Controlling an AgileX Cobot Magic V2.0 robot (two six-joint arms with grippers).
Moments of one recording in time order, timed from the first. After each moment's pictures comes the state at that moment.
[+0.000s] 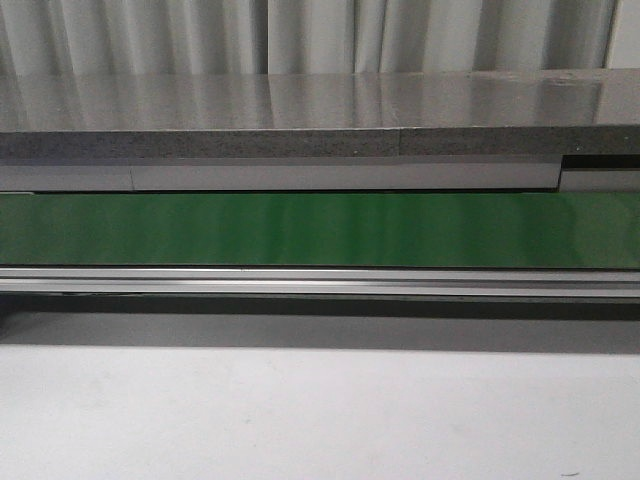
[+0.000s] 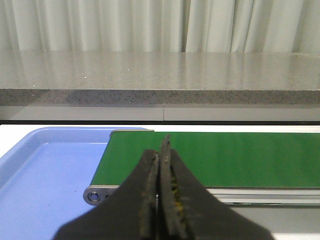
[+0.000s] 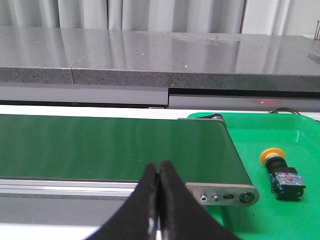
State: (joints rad) left arm -0.07 0.00 0.00 -0.06 0.08 0.05; right arm -0.04 -0.02 0.03 -0.12 0.09 0.14
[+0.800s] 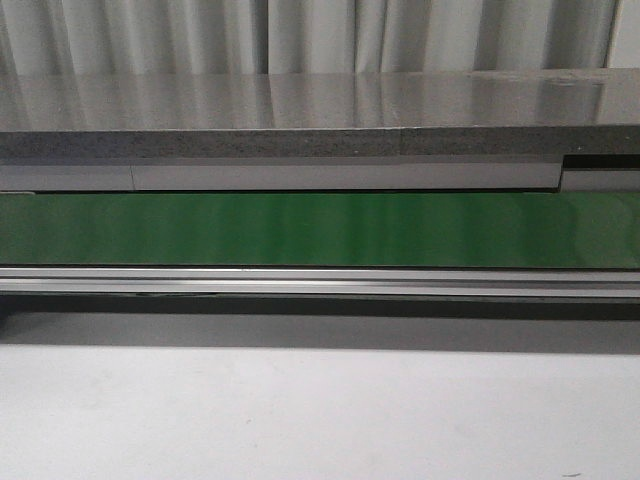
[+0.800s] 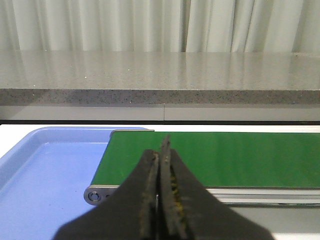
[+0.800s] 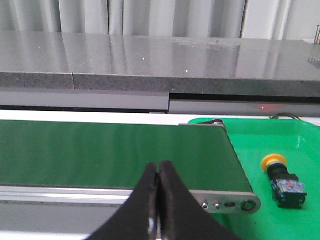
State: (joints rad) left arm -0.07 0.00 0.00 -0.06 0.08 0.05; right arm -0.04 -0.02 0.03 -0.12 0.06 0.14
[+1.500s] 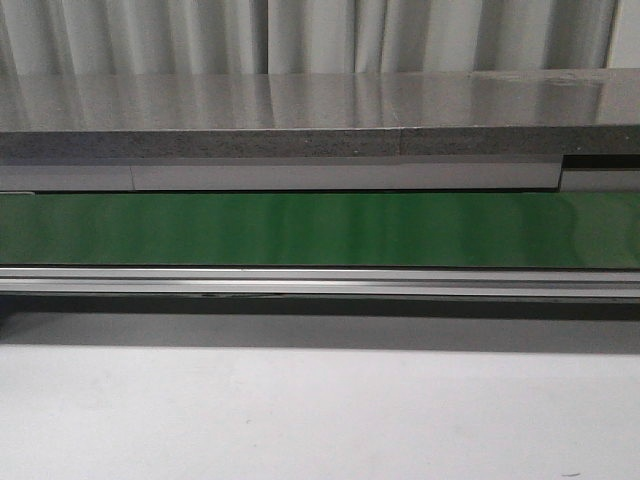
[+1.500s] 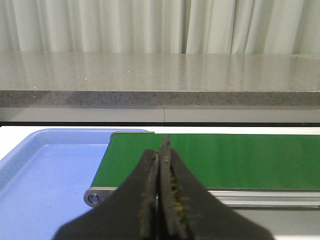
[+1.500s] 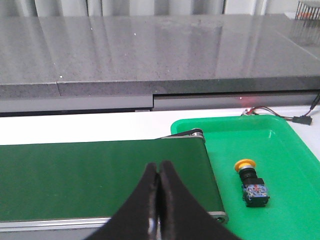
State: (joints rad) left arm -0.07 0.00 0.00 -0.06 0.07 0.05; right arm -0.08 0.34 -0.52 -0.09 0.48 0.14
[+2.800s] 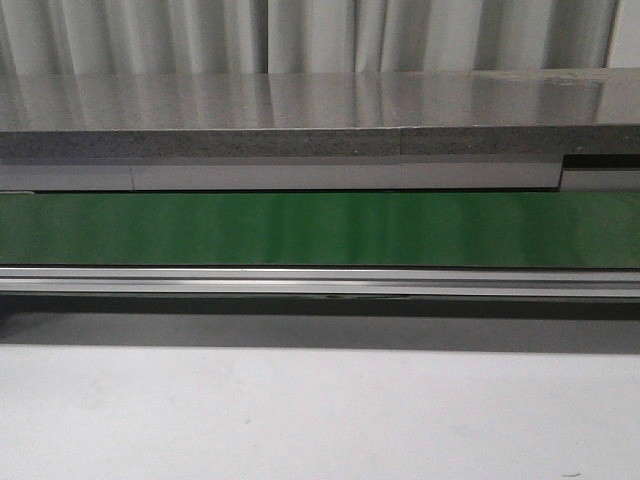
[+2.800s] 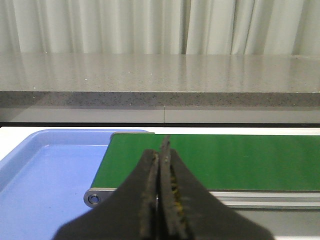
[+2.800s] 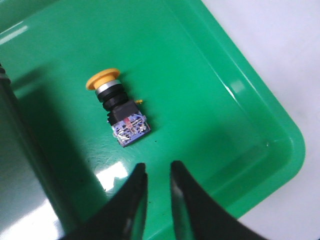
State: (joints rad) left arm -0.07 0.00 0.00 -0.06 0.07 0.05; right arm -0.57 1.45 -1.04 -0.06 0.63 0.14
